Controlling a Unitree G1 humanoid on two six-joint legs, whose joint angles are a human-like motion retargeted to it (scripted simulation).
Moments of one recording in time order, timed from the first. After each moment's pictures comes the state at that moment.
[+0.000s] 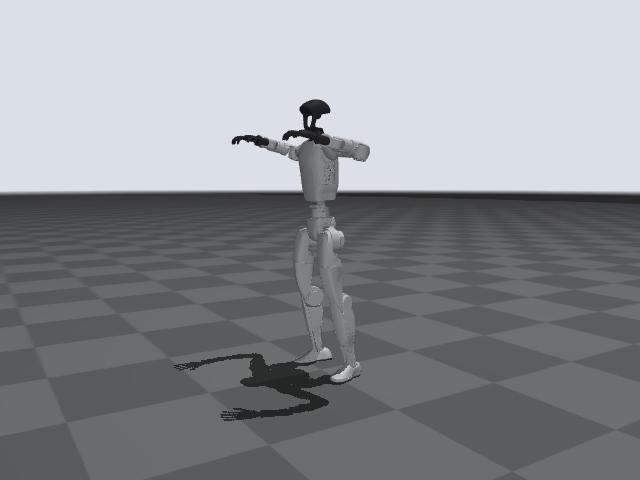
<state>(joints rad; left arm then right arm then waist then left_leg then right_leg) 0.59 1.40 0.80 -0.24 -0.16 -0.41 -0.01 0.71 -1.41 -0.98 -0.18 0.04 -0.26 0.10 0.03 -0.05 0.02 0.11 0.10 0.41 0.00 -0.14 -0.22 0.03 -0.16 -0.22 0.08 -0.03 0.26</state>
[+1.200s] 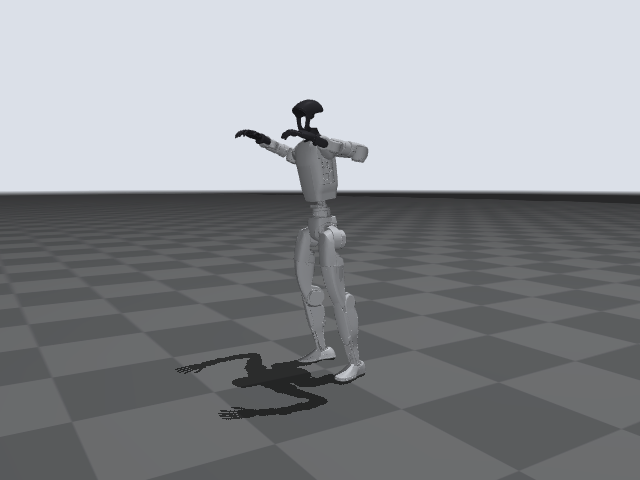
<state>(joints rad) 0.53 1.32 0.79 -0.31 -0.18 -0.42 0.09 0.70 -1.29 -1.16 -0.45 0.18 -0.23 0.04 0.06 -0.05 0.09 0.09 0.11 0.40 0.01 -0.14 -0.20 0.00 -0.16 -0.21 0.14 -0.07 0.26</state>
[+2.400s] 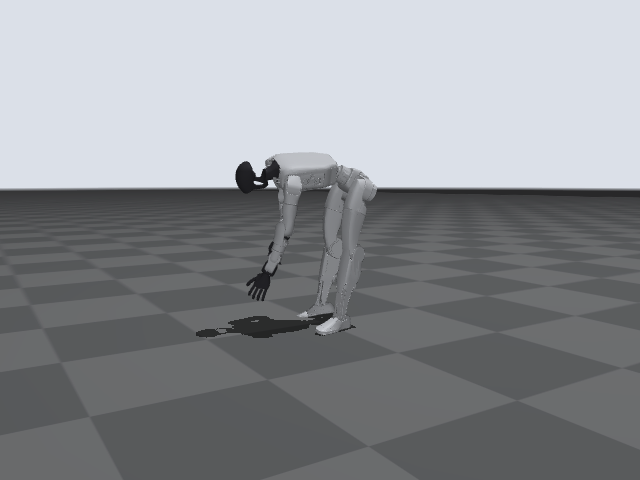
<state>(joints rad) -1.71 0.78 -0.93 1.31 -0.60 -0.11 0.28 -1.27 -0.06 0.83 0.61 0.25 -0.09 -0.61 -0.38 -0.26 0.52 -1.30 0.18 0.36 -0.09 0.36 -0.26 -1.26 -0.02 -0.17 -0.09 0.39 0.26</state>
